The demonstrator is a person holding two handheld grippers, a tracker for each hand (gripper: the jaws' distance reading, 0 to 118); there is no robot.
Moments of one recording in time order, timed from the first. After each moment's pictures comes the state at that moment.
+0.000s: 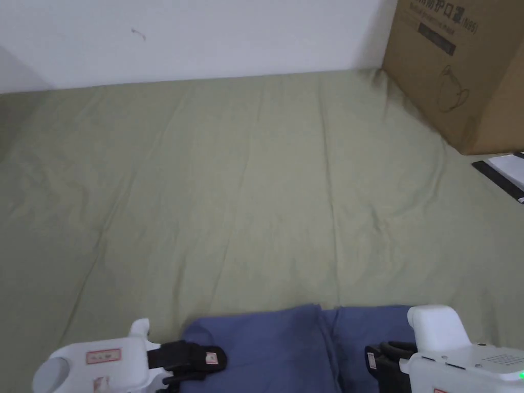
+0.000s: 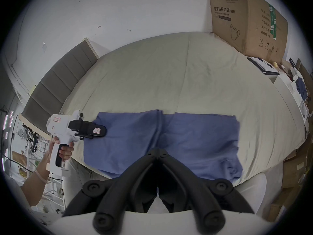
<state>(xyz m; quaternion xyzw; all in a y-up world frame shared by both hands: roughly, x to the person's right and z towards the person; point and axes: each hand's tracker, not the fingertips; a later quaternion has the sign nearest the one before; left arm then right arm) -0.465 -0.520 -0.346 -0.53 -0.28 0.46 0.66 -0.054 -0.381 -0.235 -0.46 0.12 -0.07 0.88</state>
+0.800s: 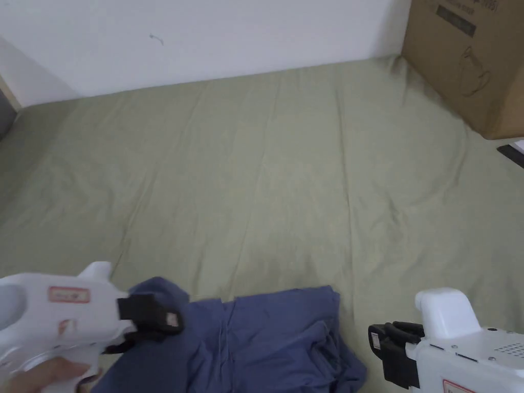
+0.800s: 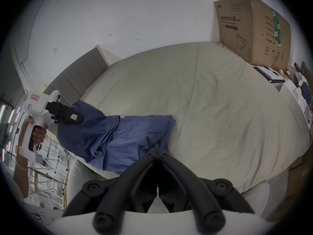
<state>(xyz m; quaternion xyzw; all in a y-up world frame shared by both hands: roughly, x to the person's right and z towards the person) -0.431 -0.349 -0.329 -0.56 -0.14 0.28 0.76 -0.045 -0.377 -0.225 -0.41 0.15 -0.08 0.89</state>
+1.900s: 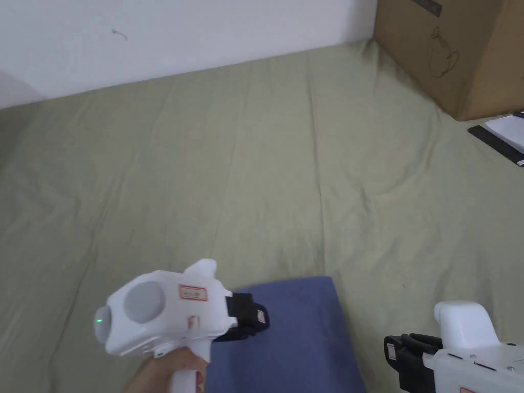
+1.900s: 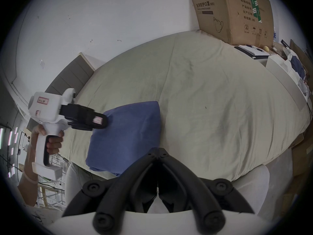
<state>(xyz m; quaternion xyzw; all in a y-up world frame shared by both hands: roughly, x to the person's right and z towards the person) -0.298 -0.436 -0.370 -0.59 -0.22 0.23 0.74 0.005 -0.402 -0.213 -0.44 0.10 -0.14 0.88</state>
